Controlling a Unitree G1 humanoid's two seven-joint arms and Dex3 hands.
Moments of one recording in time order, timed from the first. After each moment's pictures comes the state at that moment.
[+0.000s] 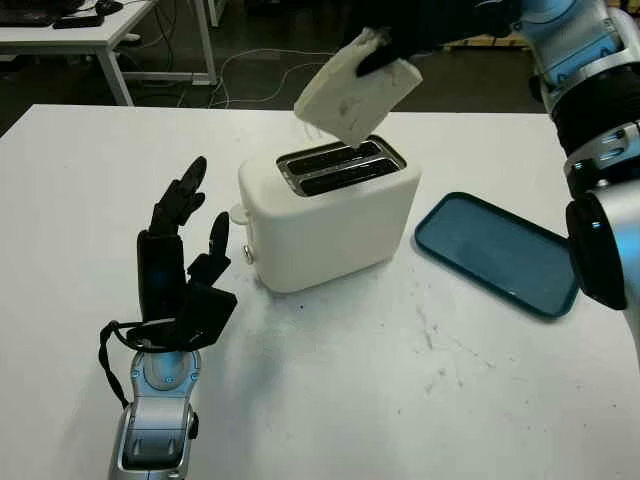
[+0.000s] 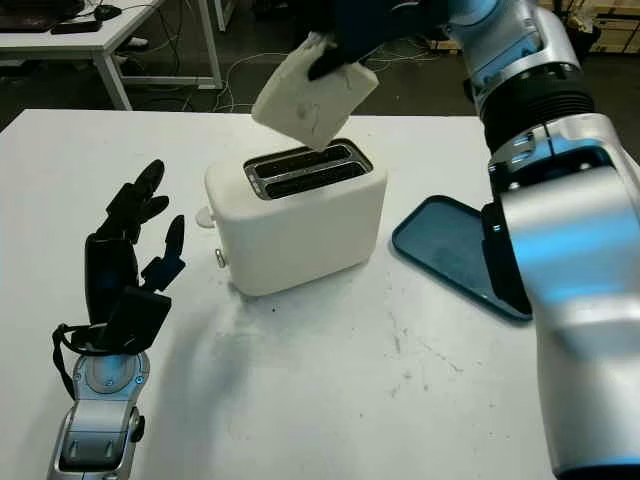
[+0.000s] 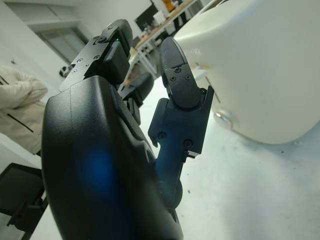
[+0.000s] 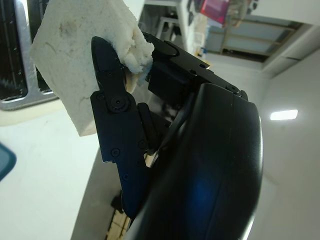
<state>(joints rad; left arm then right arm) 0.04 0.03 -0.01 -0.31 0.31 -0.05 0.21 -1.52 -0.45 0.32 1.15 -0.41 -0.45 0.71</state>
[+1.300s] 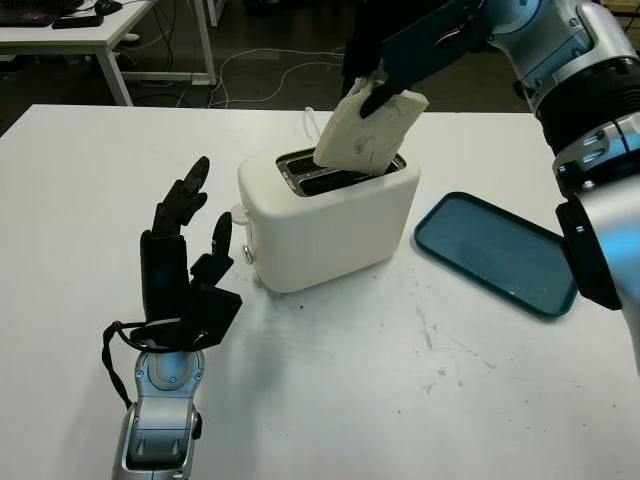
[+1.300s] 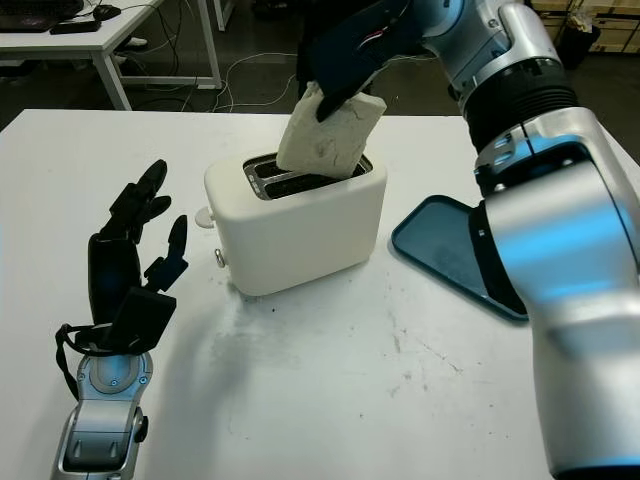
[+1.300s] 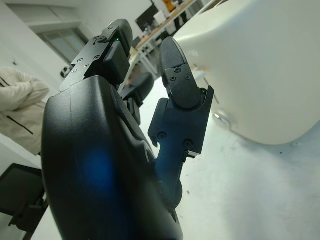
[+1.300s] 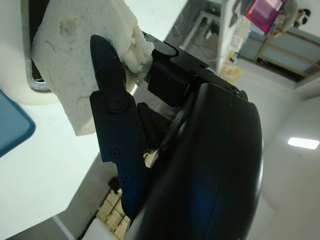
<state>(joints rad) 0.04 0.01 -0.03 -0.32 0.33 -0.04 0.22 -1.53 -0.42 0.43 1.15 -0.50 -0.43 0.80</state>
